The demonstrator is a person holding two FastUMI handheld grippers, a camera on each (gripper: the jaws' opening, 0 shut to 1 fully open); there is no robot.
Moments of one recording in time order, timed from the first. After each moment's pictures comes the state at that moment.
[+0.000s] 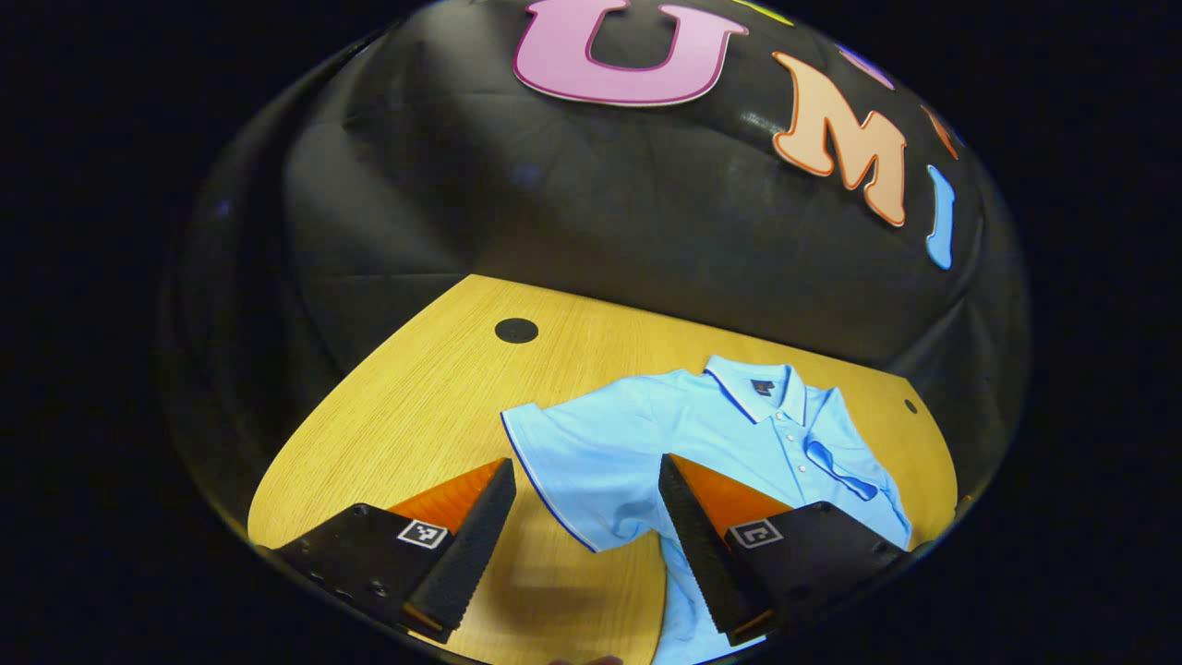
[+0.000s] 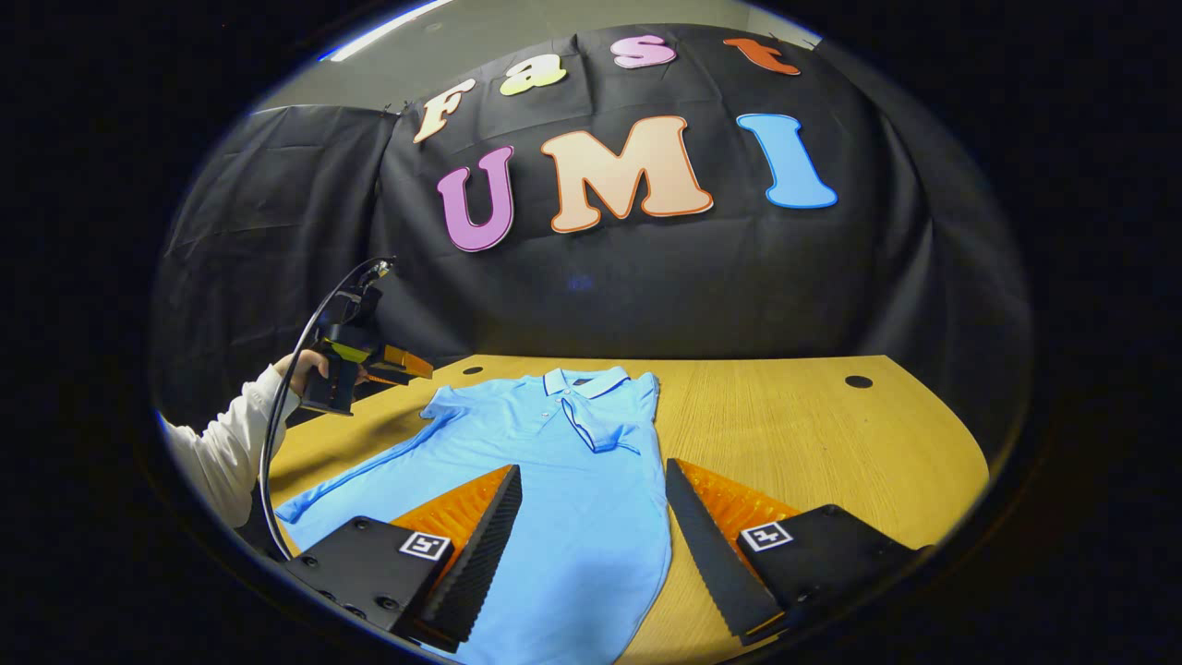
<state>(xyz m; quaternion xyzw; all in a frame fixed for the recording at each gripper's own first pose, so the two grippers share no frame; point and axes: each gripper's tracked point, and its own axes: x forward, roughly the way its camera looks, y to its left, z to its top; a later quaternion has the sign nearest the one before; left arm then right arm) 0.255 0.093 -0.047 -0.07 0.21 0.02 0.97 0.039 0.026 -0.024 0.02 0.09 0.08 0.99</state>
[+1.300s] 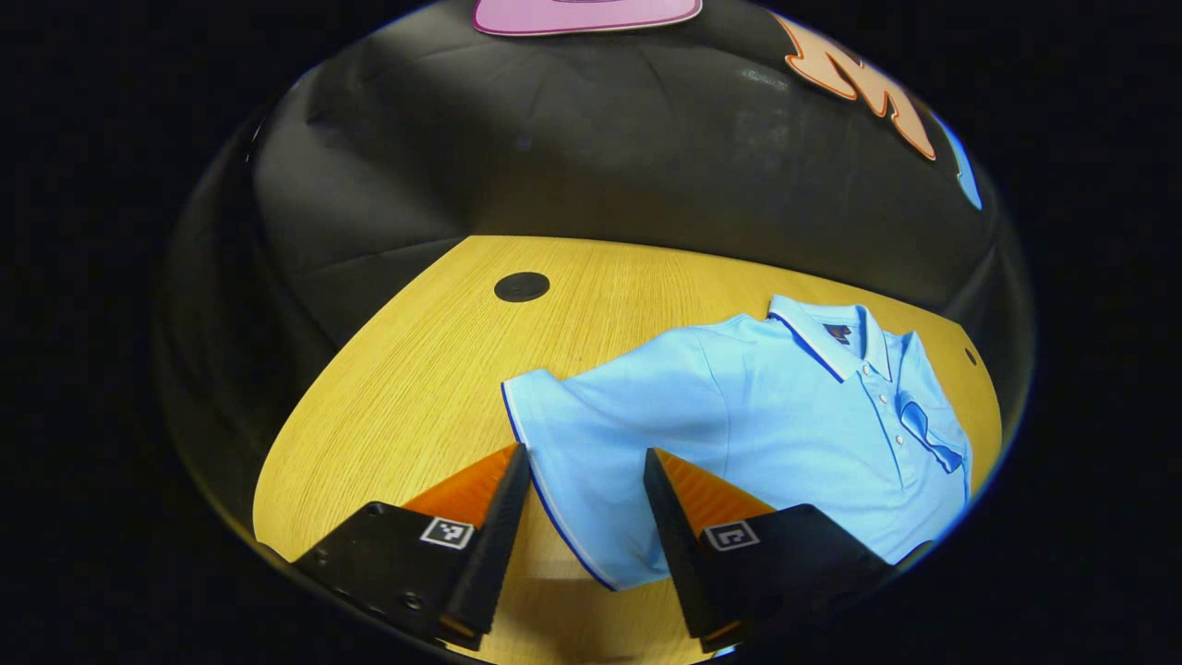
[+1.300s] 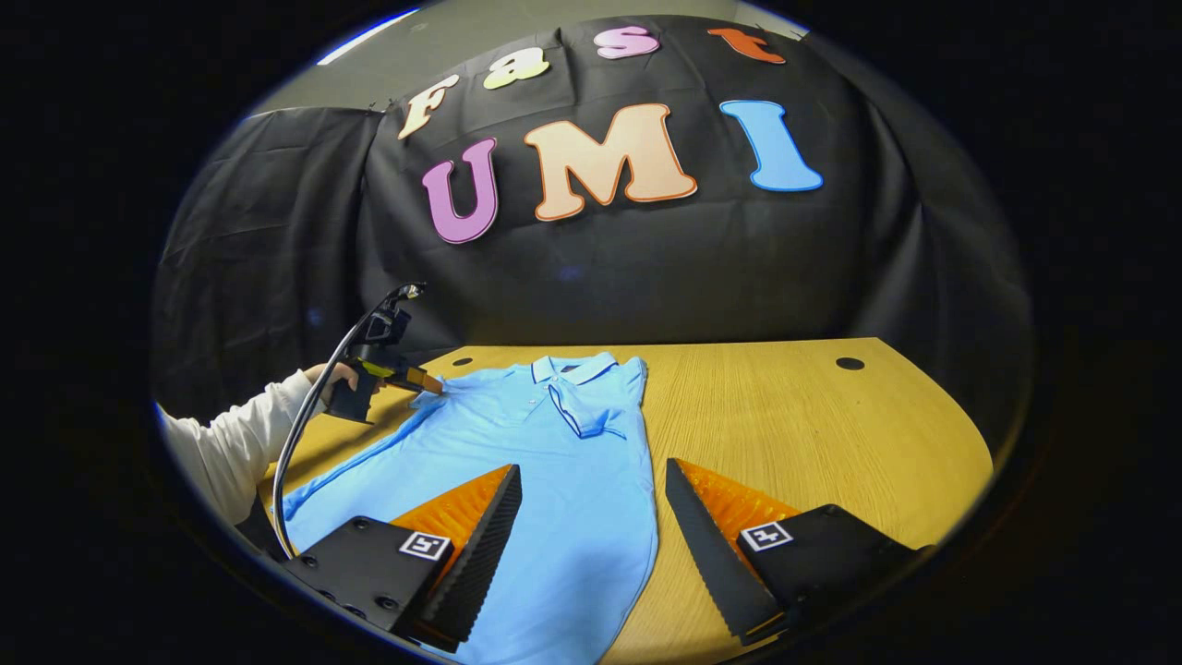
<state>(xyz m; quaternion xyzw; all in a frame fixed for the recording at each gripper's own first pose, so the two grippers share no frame) 0.294 0.103 -0.099 -0.02 0.26 0.04 0.97 0.037 0.016 -0.040 0.04 0.12 0.07 0.99</state>
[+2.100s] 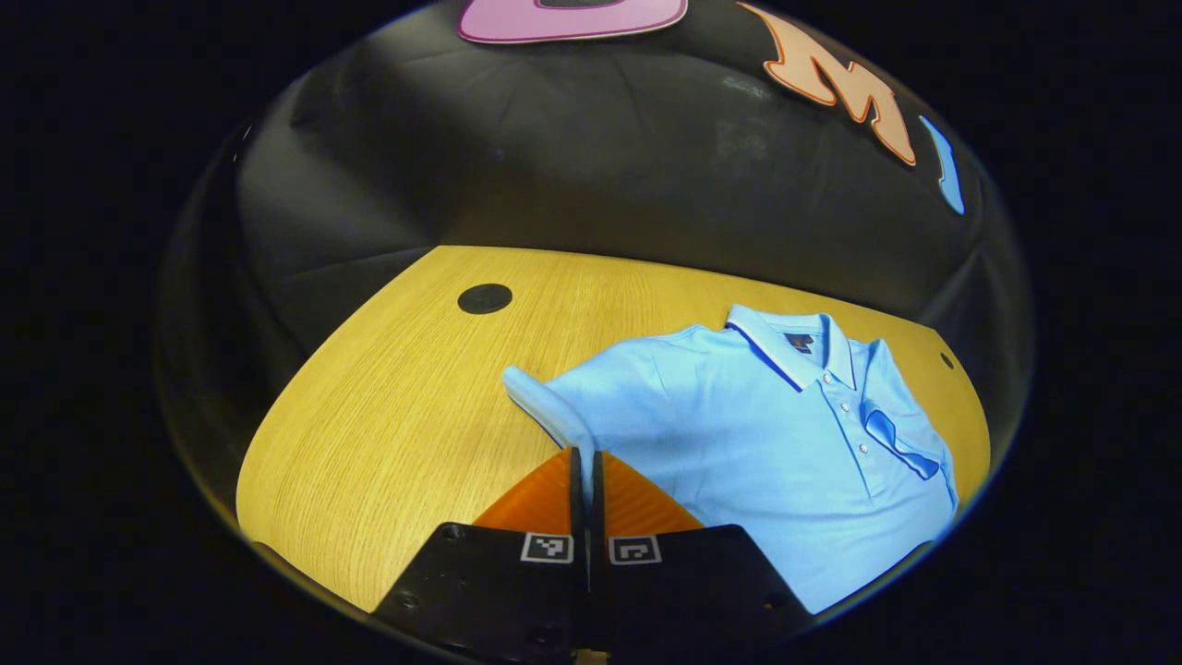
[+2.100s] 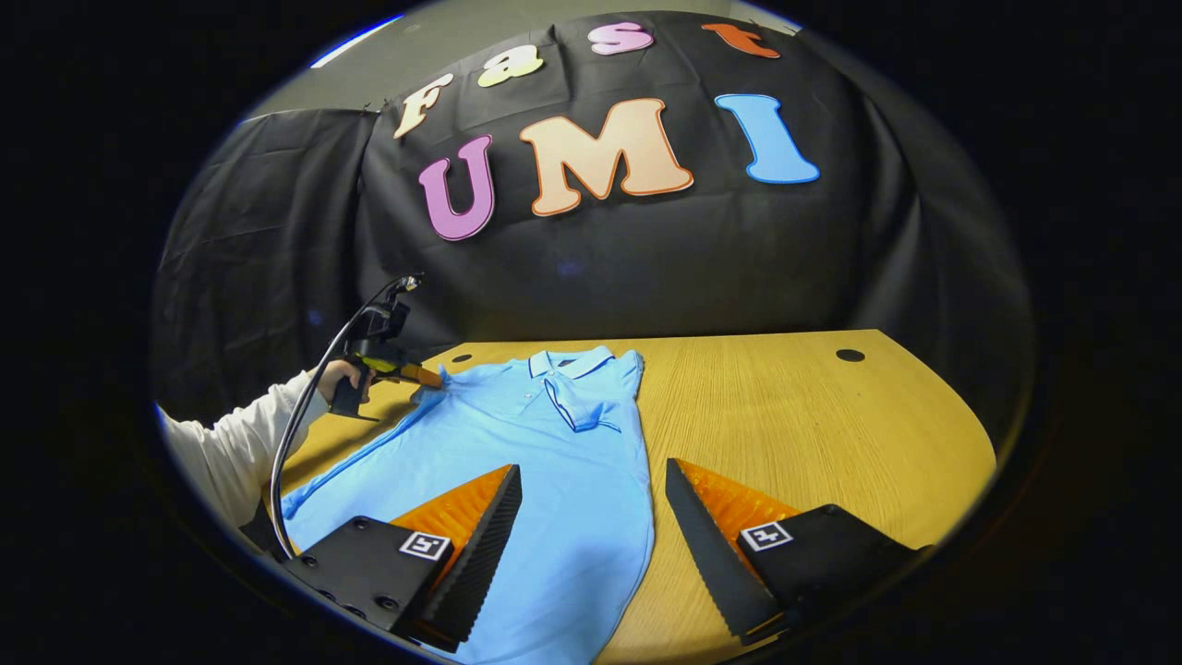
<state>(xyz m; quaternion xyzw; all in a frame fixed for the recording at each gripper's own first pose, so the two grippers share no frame) 0.298 0.068 -0.080 -0.02 0.25 0.01 0.97 0.036 0.009 -0.046 0.04 0.13 0.07 0.99</state>
